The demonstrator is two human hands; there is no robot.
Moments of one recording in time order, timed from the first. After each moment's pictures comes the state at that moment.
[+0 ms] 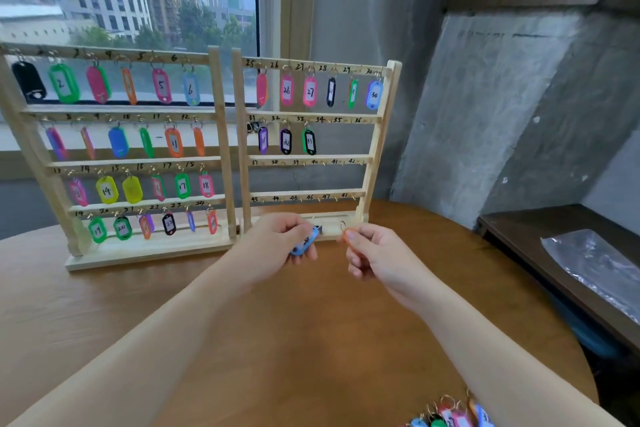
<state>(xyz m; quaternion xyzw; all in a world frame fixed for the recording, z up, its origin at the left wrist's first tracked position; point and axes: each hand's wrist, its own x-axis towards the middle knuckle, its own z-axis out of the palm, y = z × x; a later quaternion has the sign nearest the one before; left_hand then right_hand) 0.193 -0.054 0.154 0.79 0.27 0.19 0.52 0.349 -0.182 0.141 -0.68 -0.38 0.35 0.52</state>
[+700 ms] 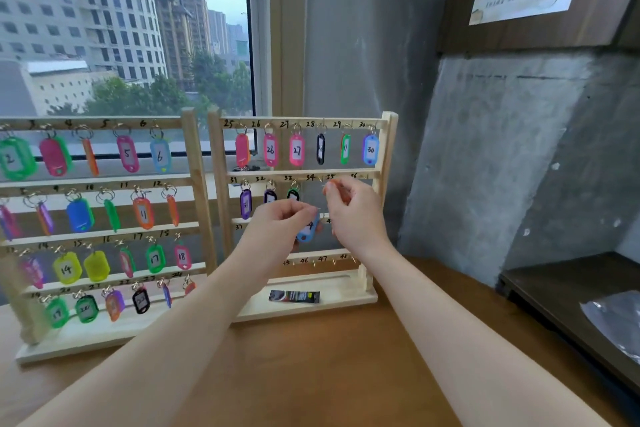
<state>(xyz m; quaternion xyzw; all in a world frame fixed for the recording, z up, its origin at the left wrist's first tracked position) 0.282 0.006 0.210 0.71 0.29 0.34 0.54 0.417 -0.048 0.204 -0.69 -0.46 0.00 0.56</state>
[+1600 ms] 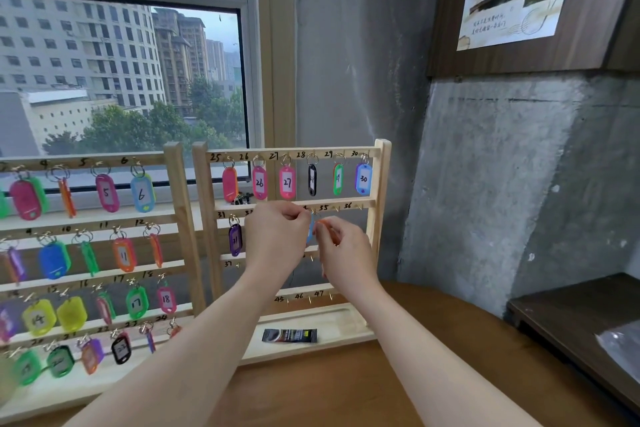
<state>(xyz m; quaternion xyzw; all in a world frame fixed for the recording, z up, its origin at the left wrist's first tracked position) 0.329 0.030 0.231 0.73 0.36 0.47 0.36 0.428 -0.029 0.186 -0.71 -0.45 0.02 0.54</state>
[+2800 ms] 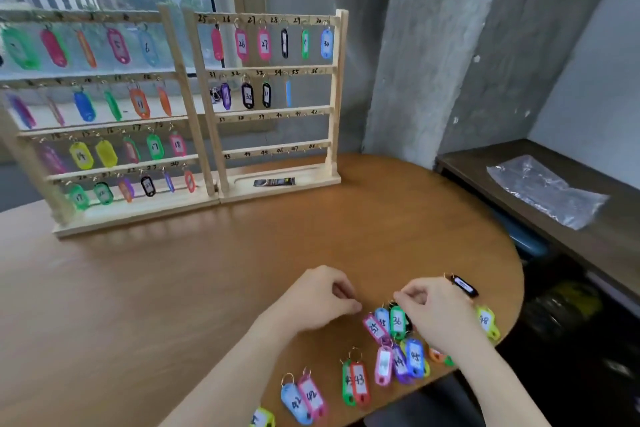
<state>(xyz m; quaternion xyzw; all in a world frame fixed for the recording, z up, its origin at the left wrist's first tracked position) 0.198 -0.183 0.051 0.88 0.21 -0.03 0.42 0.312 -0.367 0.061 -0.91 -0.29 0.11 0.28</state>
